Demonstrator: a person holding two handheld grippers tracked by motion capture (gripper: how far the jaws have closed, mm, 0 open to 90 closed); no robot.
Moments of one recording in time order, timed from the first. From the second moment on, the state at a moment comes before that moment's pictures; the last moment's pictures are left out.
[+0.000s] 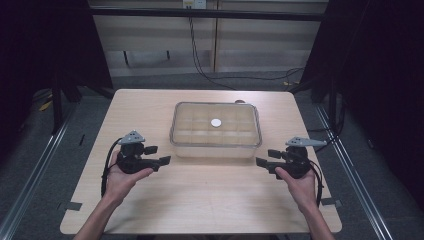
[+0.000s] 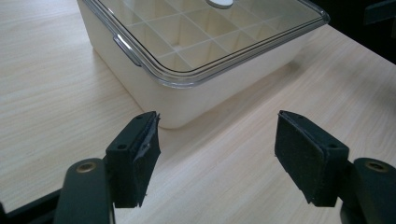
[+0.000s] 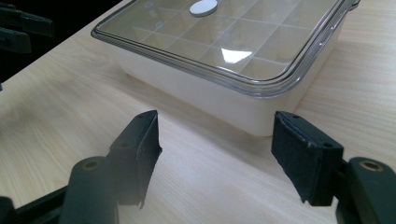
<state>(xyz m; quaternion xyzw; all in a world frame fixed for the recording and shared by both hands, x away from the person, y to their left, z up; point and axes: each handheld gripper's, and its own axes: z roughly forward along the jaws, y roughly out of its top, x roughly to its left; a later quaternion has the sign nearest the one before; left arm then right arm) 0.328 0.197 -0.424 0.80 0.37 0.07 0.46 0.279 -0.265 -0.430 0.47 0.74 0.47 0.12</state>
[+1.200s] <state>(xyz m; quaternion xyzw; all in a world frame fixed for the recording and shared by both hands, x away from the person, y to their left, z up) 0.389 0.195 -0.397 0.80 0.39 0.09 0.45 0.342 -0.277 -0.394 0.48 0.73 0.47 0.13</state>
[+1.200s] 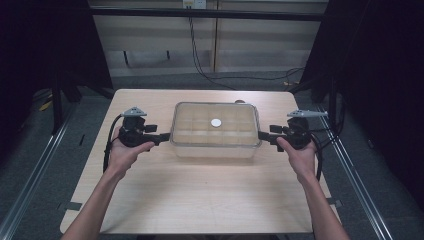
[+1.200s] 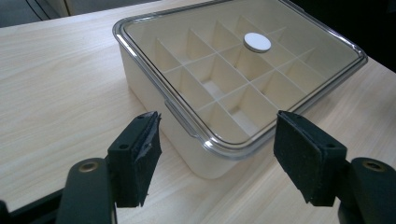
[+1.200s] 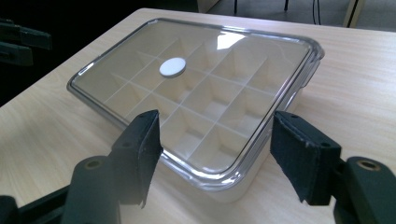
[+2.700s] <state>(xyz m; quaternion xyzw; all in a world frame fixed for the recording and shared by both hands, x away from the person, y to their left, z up) 0.436 0.169 -0.425 0.81 0.42 0.05 0.41 0.410 -0.257 -0.426 0.52 0.76 0.38 0.08</state>
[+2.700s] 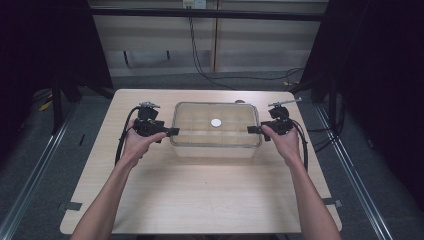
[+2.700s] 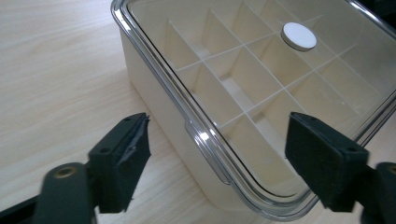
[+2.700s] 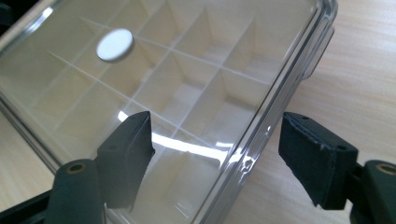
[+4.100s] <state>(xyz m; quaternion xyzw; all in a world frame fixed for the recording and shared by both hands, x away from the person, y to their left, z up) 0.451 0.149 -0.446 0.82 0.41 -0.01 0.40 0.423 -0.244 -0.448 0.54 0.74 0.39 0.05</state>
